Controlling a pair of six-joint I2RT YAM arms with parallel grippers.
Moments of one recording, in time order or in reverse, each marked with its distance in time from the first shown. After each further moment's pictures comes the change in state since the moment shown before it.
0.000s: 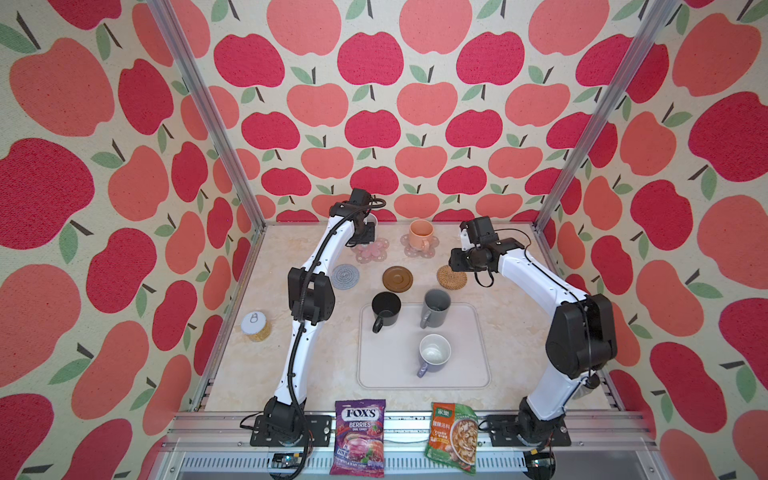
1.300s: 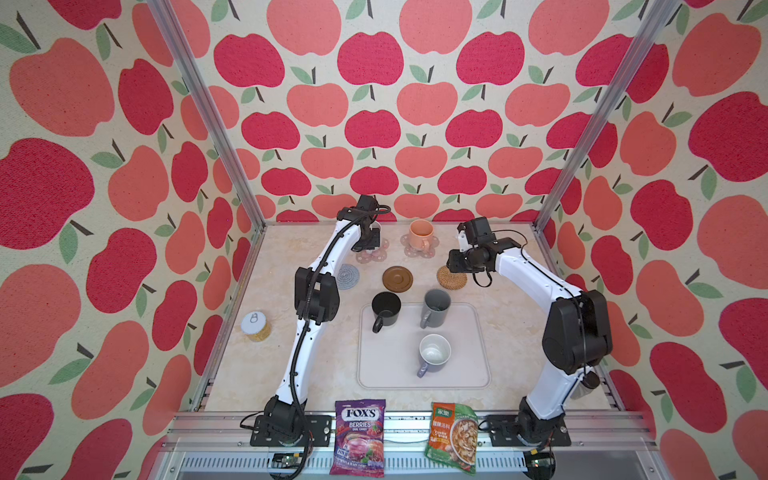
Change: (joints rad) left arm -0.029 0.052 0.003 0.003 -0.005 -0.052; right arm 0.000 0.032 0.012 -0.010 -0.025 0.000
